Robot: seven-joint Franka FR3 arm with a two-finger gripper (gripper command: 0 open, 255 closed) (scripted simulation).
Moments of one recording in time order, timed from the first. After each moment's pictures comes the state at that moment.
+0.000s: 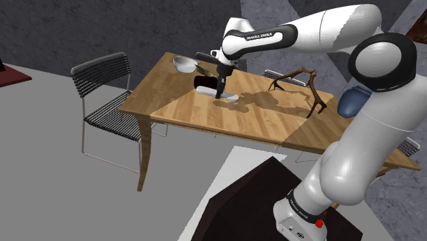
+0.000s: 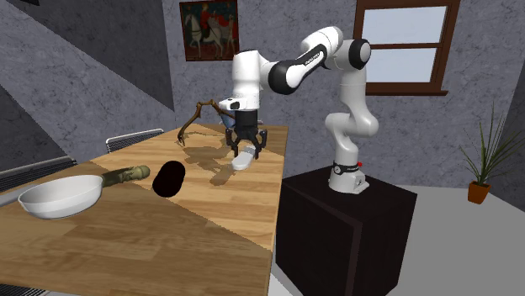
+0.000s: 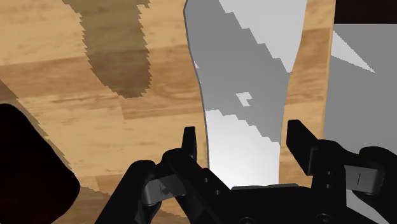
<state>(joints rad) 0.23 0.09 -0.21 -1.94 0.00 2.04 -0.81</state>
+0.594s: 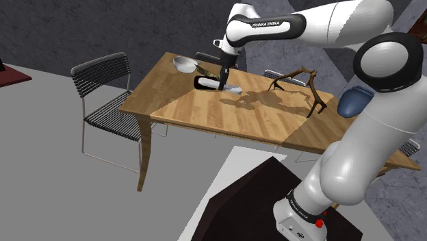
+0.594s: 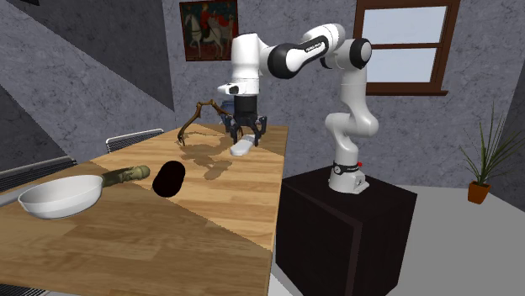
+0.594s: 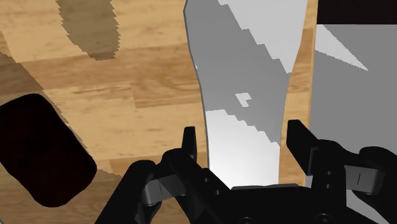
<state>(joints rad) 0.23 0.06 -0.21 -1.86 -0.01 1.93 -0.81</state>
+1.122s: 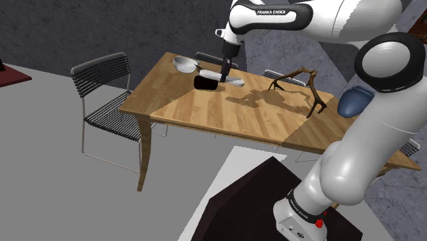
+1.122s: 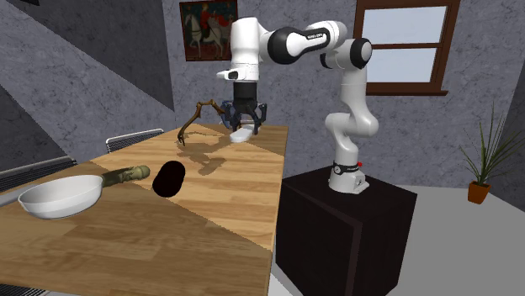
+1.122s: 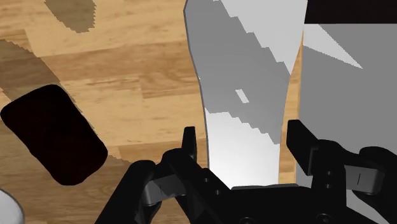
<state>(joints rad) 0.23 0.06 -0.21 -1.76 -0.01 1.82 -0.81</state>
